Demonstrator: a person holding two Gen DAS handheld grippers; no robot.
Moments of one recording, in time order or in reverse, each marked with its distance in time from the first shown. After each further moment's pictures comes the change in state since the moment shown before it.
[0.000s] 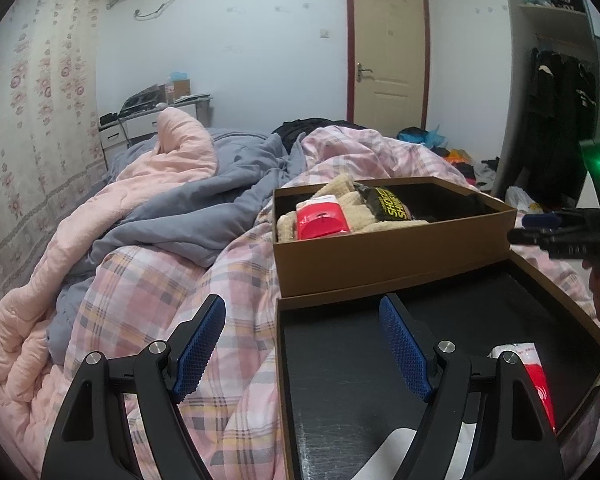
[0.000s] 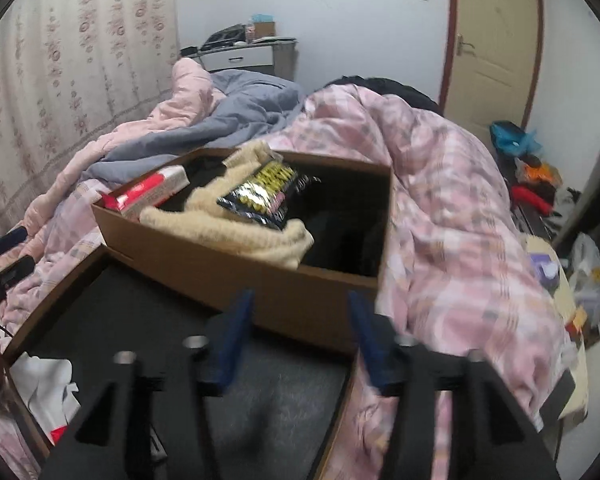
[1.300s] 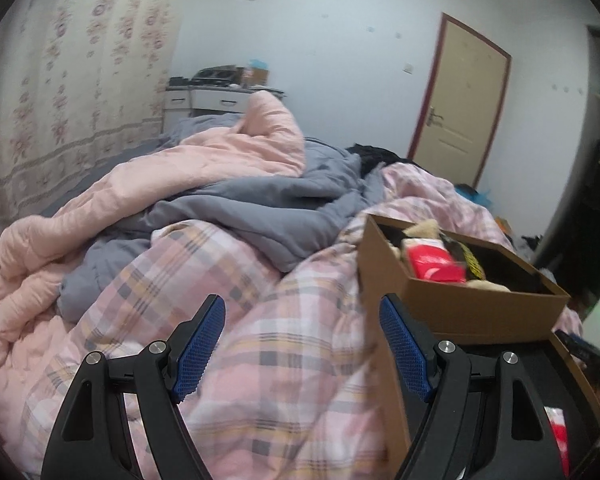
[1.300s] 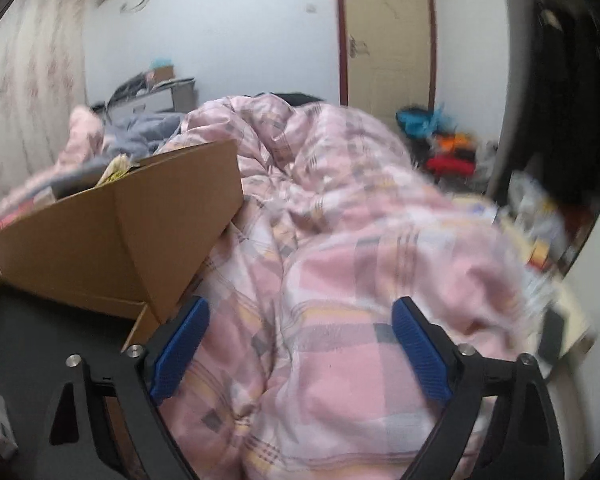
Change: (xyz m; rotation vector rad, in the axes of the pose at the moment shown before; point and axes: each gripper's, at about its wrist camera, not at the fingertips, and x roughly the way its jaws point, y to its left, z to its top) left arm 0.016 0.106 -0.010 -0.319 -0.072 0.102; right arm 0.028 -0.096 -0.068 0.333 -0.143 -0.161
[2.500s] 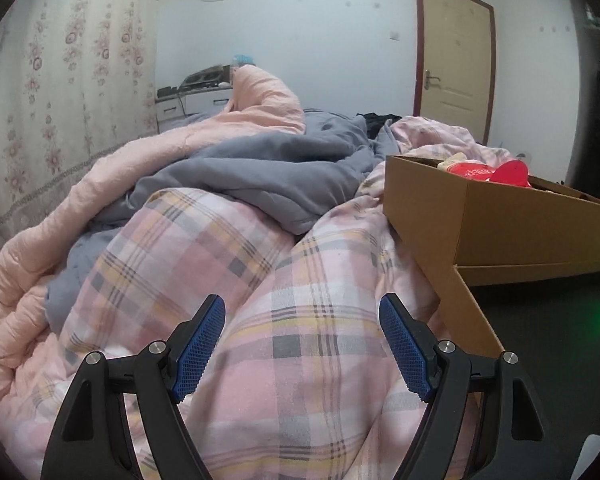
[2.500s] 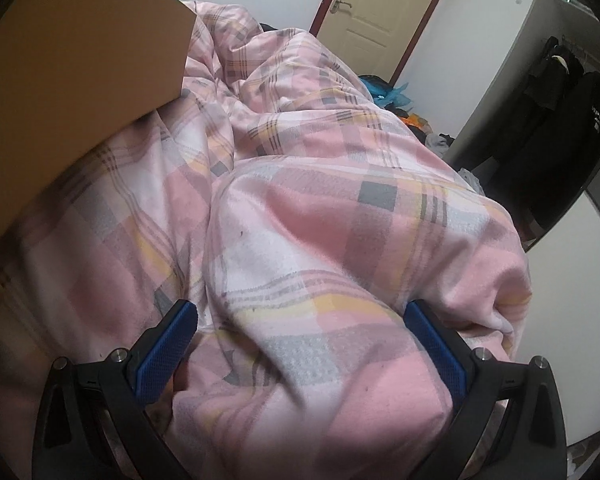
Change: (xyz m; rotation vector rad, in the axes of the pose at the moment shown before) left arm 0.071 -0.005 -0.047 0.177 0.035 0.064; right arm 0.054 0.031 -0.025 -0.268 0.197 -0.401
